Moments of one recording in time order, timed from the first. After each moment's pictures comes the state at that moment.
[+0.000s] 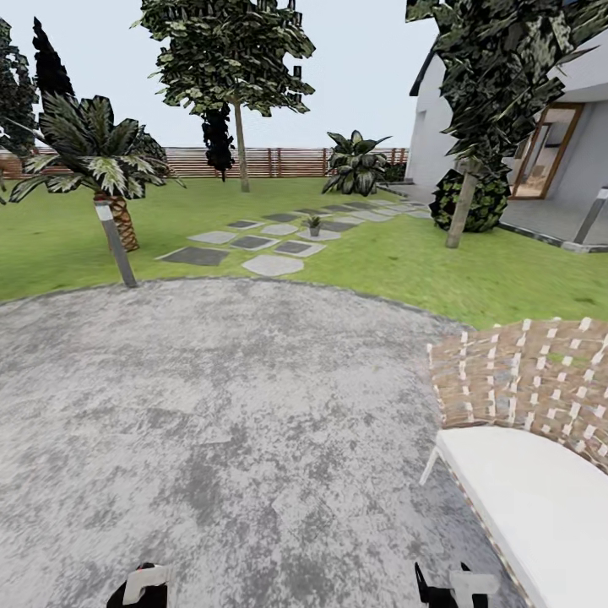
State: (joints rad) left arm -0.30 0.10 0.13 -0.28 0.00 -0.44 0.00; right arm -0.33 -0.08 -0.01 -0.13 0.00 -0.73 0.00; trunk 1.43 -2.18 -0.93
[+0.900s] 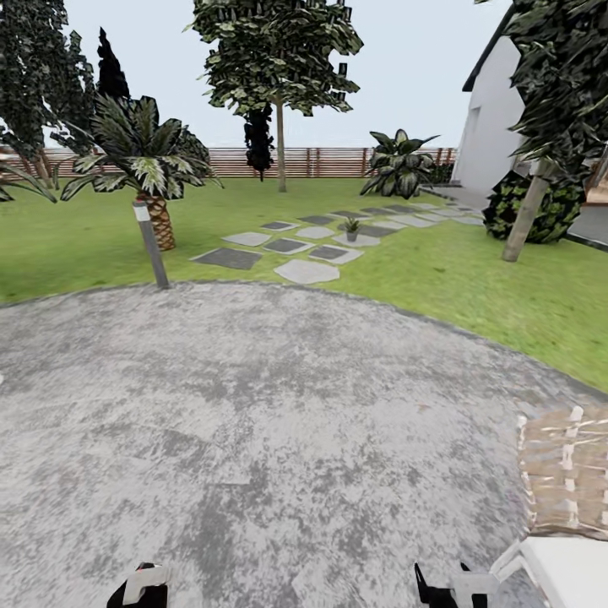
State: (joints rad) left arm -0.30 0.10 0.13 -0.28 0.00 -0.44 0.00; right arm -0.33 -0.08 -0.01 -0.13 0.00 -0.73 0.00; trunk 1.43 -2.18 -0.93
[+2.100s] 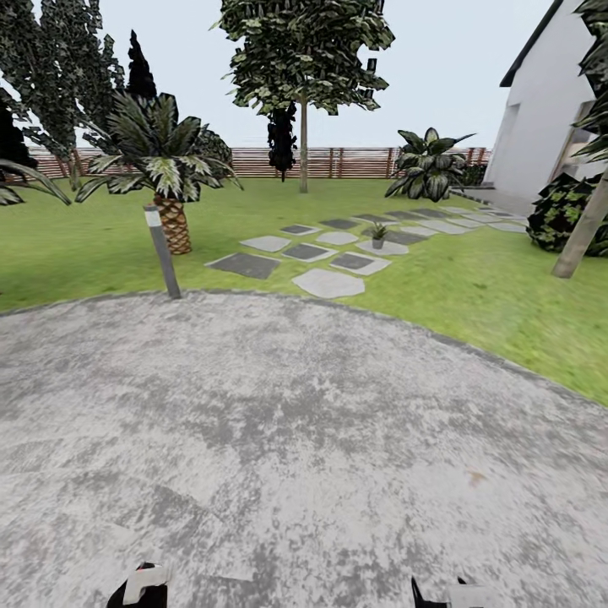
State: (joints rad) left arm -0.30 0.10 0.12 -0.28 0.00 -0.44 0.00; right arm -0.33 -0.07 -0.01 -0.07 0.00 -0.73 0.00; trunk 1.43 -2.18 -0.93
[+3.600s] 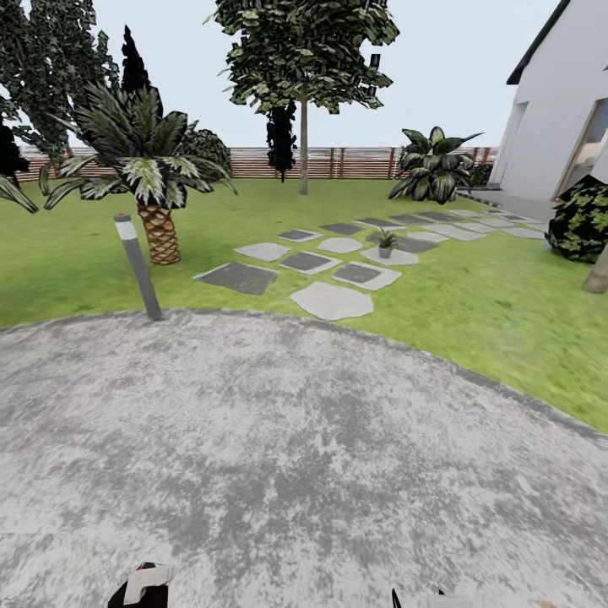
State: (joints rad) left arm -0.30 0.10 0.12 -0.28 0.00 -0.44 0.00; right arm -0.33 0.00 -0.01 -0.03 0.00 -0.72 0.00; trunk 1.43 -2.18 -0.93
